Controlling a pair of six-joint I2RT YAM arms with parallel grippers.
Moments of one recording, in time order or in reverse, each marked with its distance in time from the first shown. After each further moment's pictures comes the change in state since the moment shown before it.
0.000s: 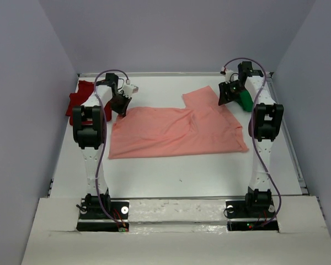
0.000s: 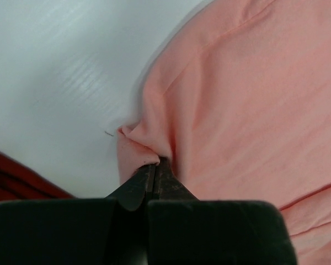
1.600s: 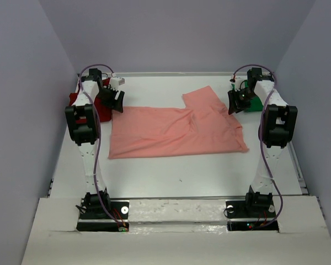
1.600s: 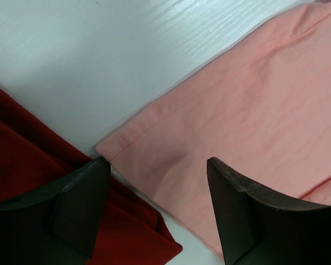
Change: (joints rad) left arm 0.146 0.144 0.262 -0.142 0.206 0.032; right arm -0.059 -0.241 -0.369 0.045 0.115 0.022
